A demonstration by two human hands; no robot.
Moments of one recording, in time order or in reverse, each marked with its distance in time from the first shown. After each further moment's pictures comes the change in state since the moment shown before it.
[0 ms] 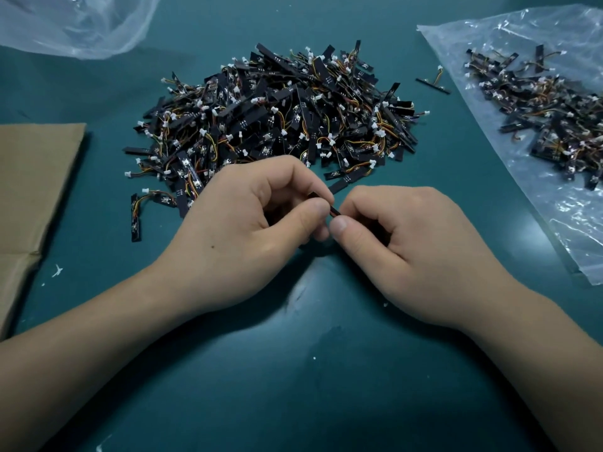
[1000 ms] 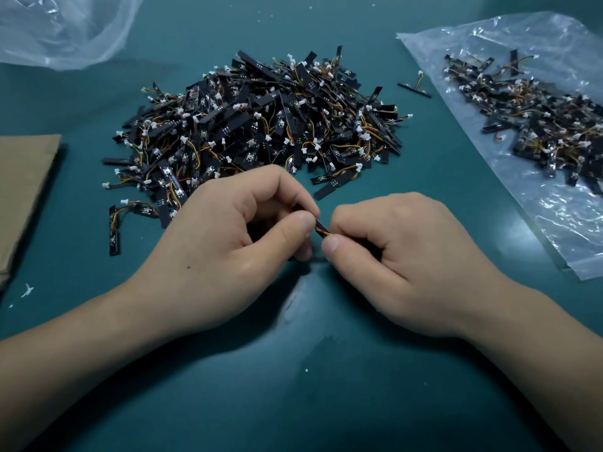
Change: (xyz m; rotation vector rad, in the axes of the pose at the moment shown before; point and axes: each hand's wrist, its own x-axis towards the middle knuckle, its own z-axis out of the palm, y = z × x) left_hand -0.004 -0.002 -0.003 0.049 -0.039 0.043; right_hand -0.004 -0.004 -0.004 -0.062 -0.036 -0.055
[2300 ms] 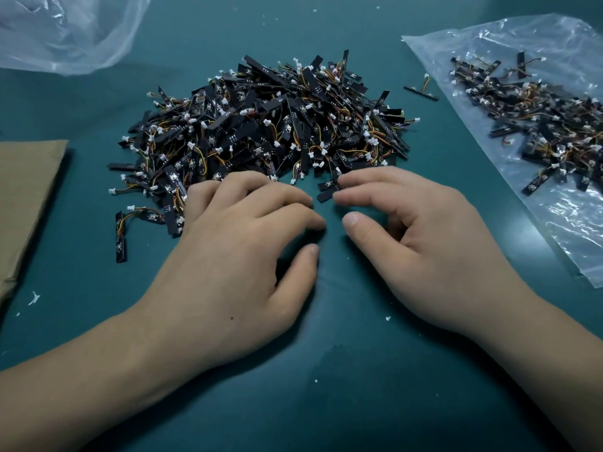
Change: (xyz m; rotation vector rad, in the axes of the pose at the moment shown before) left_hand -0.010 -0.002 0.004 0.747 -0.012 0.052; right_hand 0.002 0.011 0.007 0.169 0.179 0.215
